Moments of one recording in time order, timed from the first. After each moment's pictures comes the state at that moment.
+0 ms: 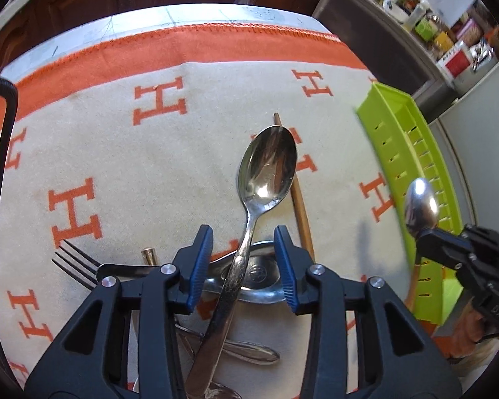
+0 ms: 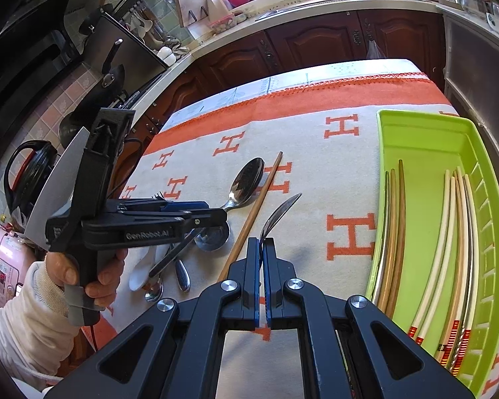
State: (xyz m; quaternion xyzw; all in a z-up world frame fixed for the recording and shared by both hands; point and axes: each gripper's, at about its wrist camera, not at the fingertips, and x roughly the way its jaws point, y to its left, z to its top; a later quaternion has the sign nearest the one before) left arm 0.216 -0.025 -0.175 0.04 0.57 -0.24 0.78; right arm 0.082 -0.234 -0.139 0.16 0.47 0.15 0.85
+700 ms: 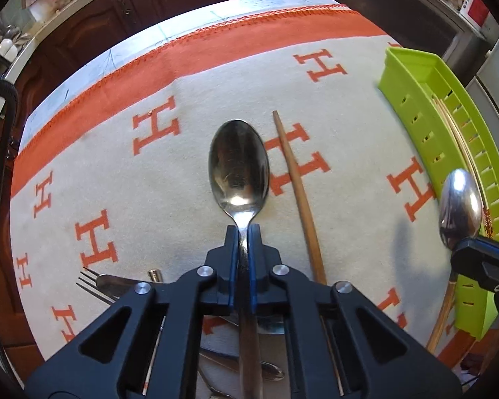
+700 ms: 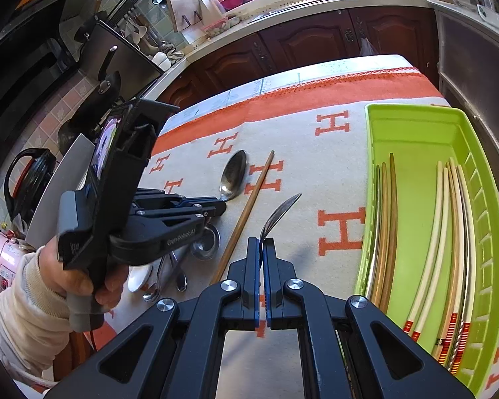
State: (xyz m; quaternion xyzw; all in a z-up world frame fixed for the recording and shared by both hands) left arm 0.209 -0.070 -0.178 0.16 0.56 -0.17 0.80; right arm 0.074 -0.244 -0.142 0.18 0.47 0.14 0.85
